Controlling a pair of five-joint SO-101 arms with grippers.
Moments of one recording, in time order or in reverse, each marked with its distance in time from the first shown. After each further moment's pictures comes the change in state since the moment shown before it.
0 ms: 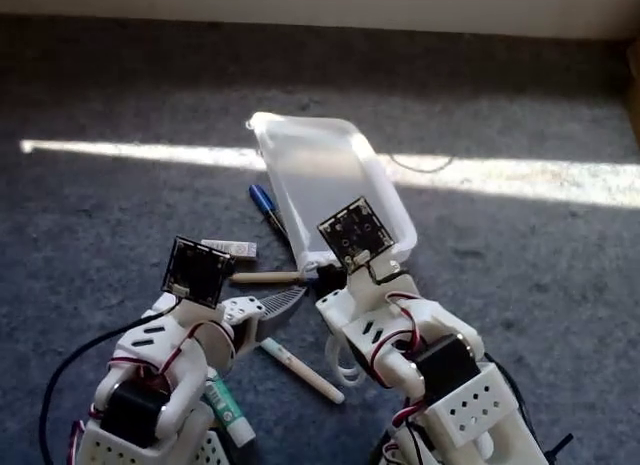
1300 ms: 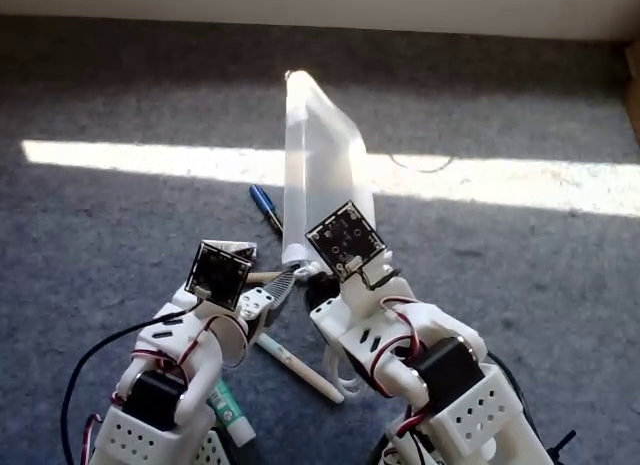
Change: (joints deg) left arm -0.7 -0.3 12.2 -15.7 -4.7; right arm -3.9 0.0 -5.3 5.9 0.0
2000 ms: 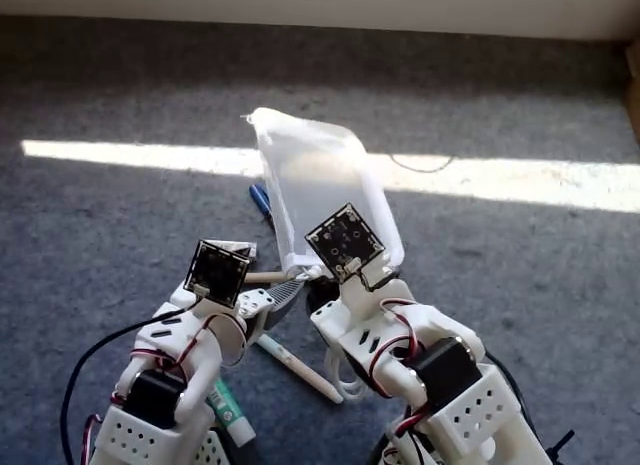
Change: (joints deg) left arm -0.4 0.4 -0.1 0.0 -0.2; right arm 0.0 0.0 1.6 0.0 0.0
